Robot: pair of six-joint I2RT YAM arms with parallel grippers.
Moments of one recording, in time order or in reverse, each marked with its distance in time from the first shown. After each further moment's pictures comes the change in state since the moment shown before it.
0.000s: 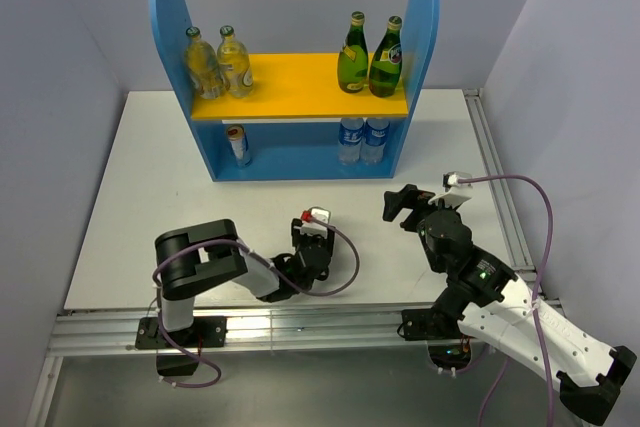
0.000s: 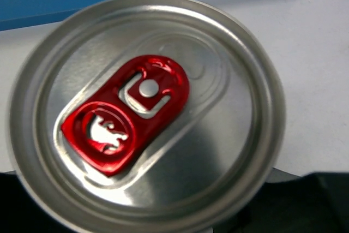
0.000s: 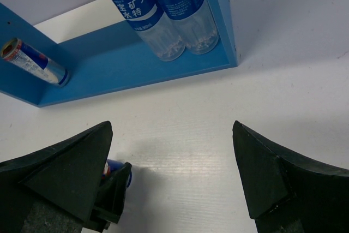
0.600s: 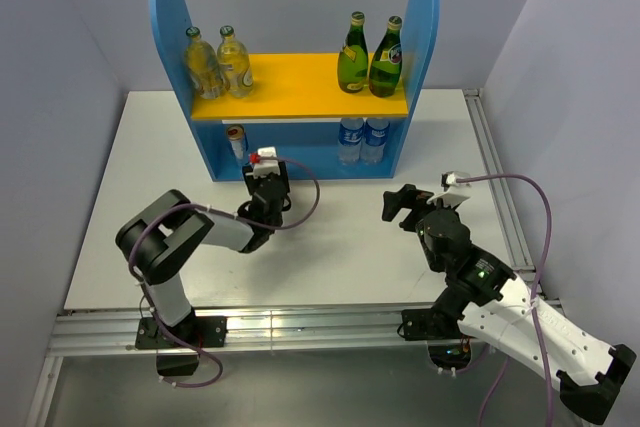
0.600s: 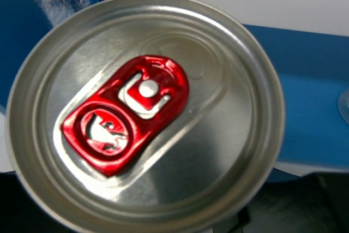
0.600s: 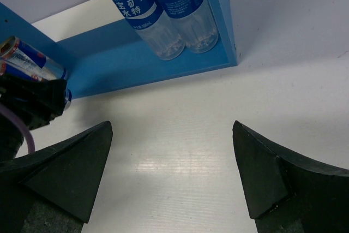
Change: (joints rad) left arm 0.484 -0.124 0.031 0.026 0.092 0.145; right arm 0.000 0.012 -0.001 0.004 -0.001 0.000
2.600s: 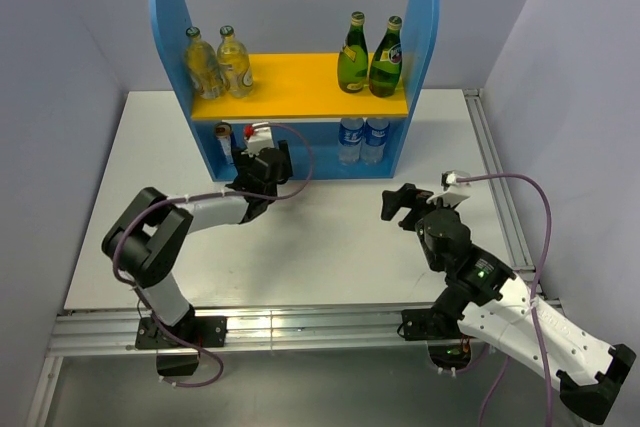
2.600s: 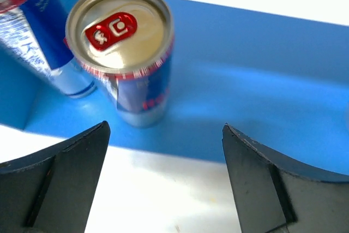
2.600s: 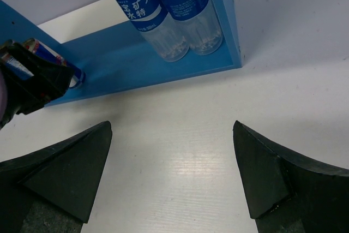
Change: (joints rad) left arm 0.146 -0.021 0.258 -0.546 0.171 -0.159; right arm 0.000 0.005 0.000 0.019 -0.008 0.000
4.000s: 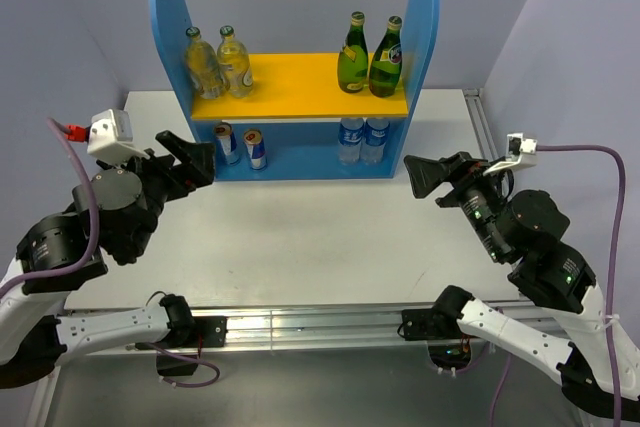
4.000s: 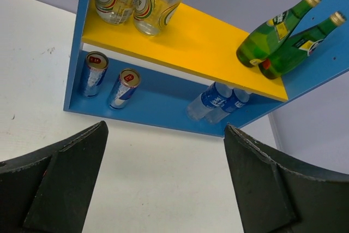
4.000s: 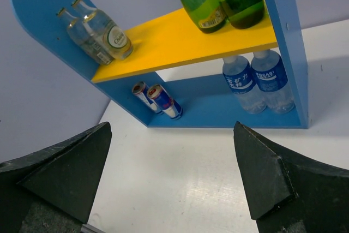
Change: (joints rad) left arm -0.452 -0.894 0.602 -1.246 -0.259 -0.304; right arm 0.026 0.077 0.634 -0.262 -0.168 -0.049
